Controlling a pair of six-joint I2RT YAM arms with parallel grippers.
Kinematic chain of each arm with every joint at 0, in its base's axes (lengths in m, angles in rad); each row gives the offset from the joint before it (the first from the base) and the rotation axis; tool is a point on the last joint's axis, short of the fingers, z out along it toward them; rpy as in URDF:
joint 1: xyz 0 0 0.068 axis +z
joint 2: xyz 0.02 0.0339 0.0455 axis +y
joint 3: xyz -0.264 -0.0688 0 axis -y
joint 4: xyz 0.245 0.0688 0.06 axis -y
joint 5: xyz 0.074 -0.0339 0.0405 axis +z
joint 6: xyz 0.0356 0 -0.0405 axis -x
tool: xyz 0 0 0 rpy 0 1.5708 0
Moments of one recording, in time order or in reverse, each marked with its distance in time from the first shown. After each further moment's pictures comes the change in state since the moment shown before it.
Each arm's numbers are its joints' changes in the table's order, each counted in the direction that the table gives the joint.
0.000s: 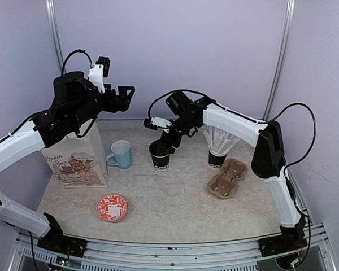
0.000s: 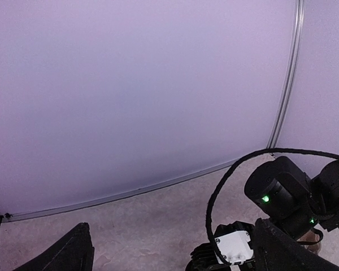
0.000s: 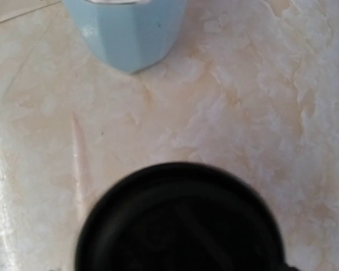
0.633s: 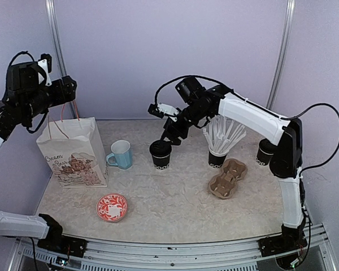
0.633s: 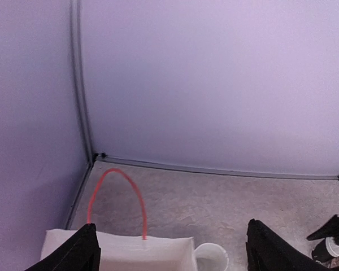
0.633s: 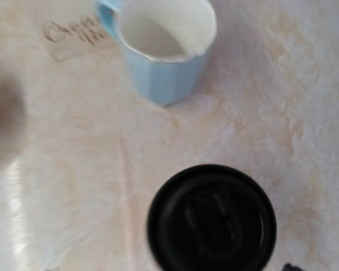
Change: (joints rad) left arm 0.193 -0.198 0.215 -0.560 0.185 0.177; right arm -0.004 -0.191 -0.106 -0.004 0.069 -0.016
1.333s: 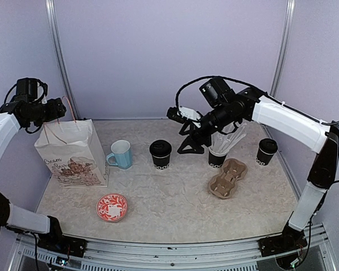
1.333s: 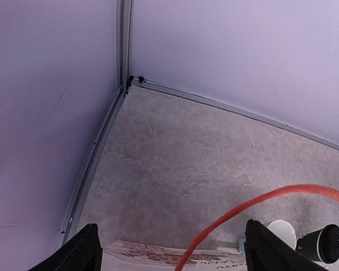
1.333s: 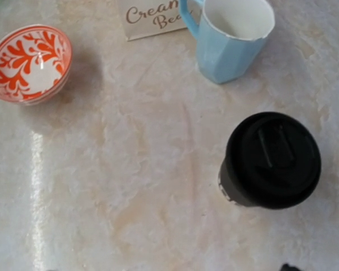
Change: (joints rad) left arm 0.624 0.151 -0.117 -0.085 -0.475 -0.027; right arm 0.001 -0.402 -0.435 0.048 0.063 0.063
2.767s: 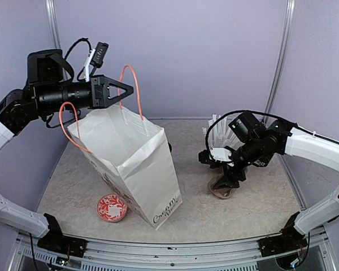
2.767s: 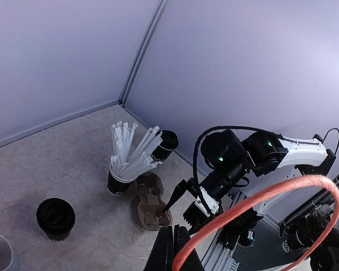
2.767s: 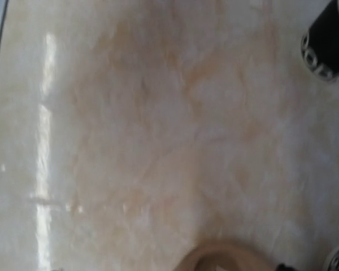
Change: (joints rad) left arm -0.917 -0.028 0.246 0.130 -0.219 0.181; right arm -0.019 -0.409 -0.598 0.019 -0.070 0.182
